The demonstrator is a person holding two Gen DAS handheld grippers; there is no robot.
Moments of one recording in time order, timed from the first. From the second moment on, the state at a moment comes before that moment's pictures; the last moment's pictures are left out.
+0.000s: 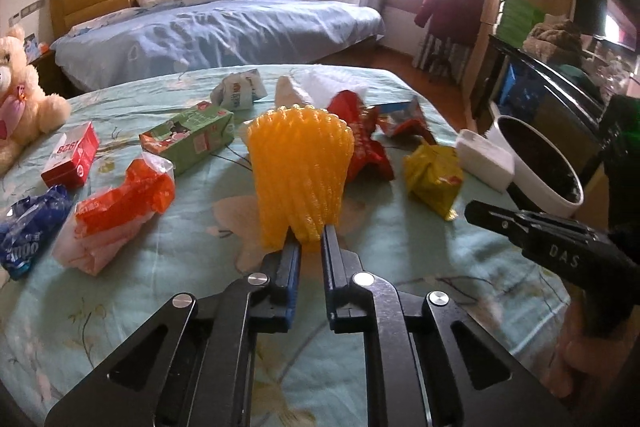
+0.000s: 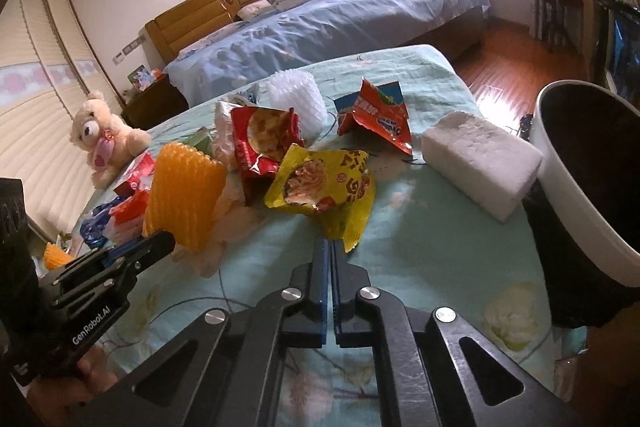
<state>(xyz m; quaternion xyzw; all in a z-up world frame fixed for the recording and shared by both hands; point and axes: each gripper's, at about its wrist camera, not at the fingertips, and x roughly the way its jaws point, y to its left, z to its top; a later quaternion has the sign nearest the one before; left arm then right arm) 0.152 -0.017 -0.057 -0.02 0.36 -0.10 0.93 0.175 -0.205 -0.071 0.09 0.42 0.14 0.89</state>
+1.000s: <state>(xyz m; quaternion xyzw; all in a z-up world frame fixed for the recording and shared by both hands) 0.140 -0.035 -0.046 -0.01 0.36 -0.14 0.92 0.192 -0.222 -0.073 0.14 0.43 0.14 0.88</state>
